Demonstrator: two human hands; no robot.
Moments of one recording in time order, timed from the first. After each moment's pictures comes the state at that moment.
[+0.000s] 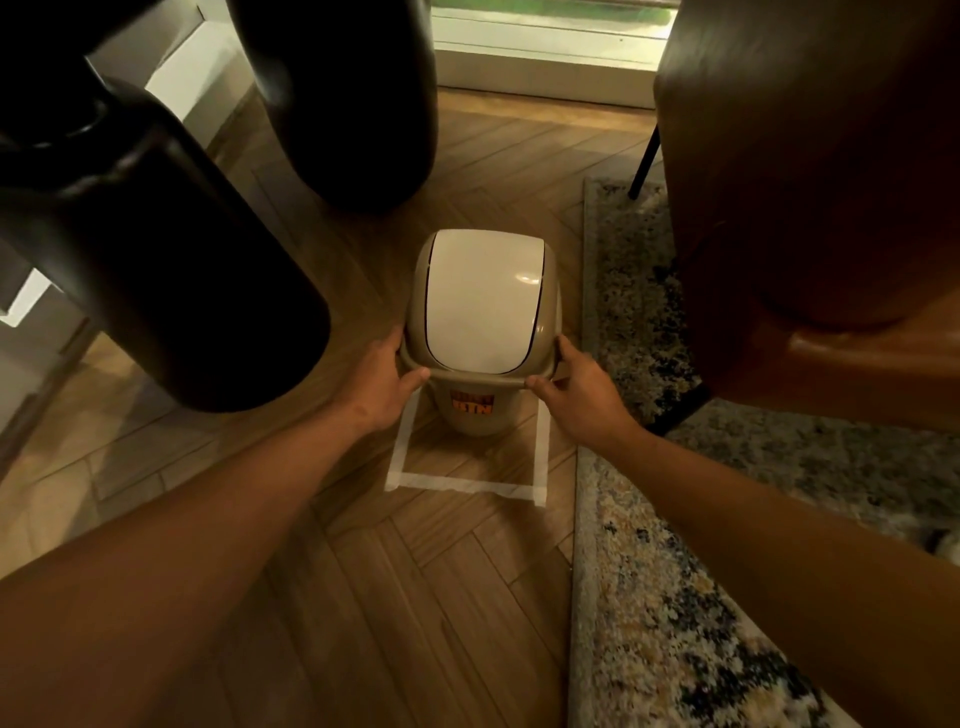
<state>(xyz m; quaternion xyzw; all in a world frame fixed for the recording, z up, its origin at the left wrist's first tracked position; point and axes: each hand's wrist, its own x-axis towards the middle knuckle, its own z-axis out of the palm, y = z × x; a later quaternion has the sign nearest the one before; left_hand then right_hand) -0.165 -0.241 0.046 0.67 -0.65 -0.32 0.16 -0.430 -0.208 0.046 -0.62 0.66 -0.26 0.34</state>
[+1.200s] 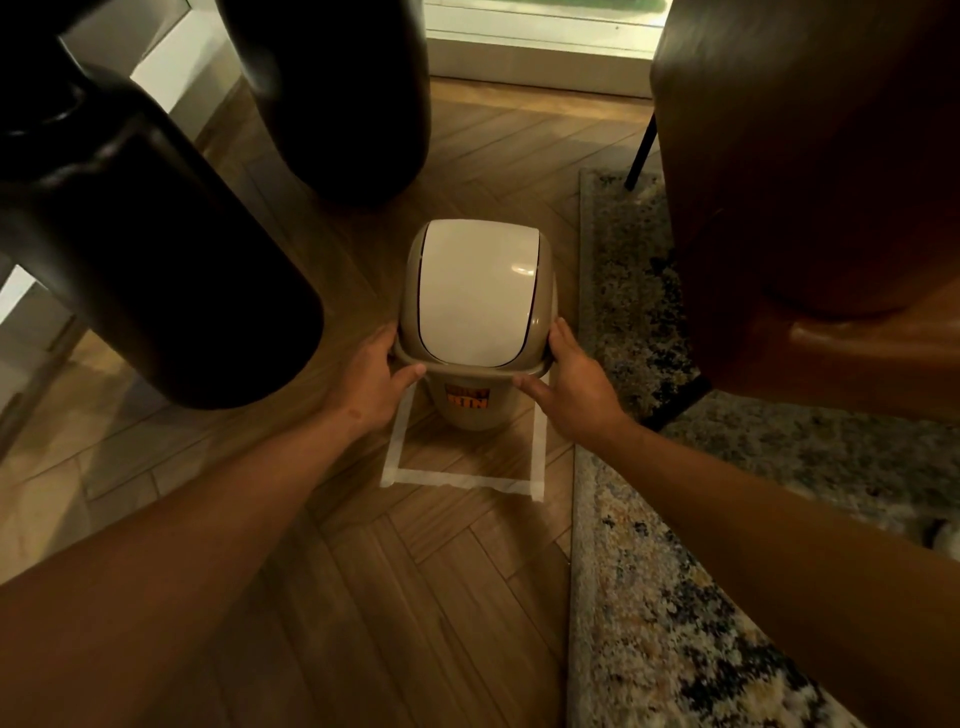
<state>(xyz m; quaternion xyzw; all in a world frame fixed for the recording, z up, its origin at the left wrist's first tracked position) -0.170 -0.236 0.040 0.64 -0.66 -0.31 0.24 -0.428 -0.213 0.033 -0.67 0.65 -0.23 0.27</state>
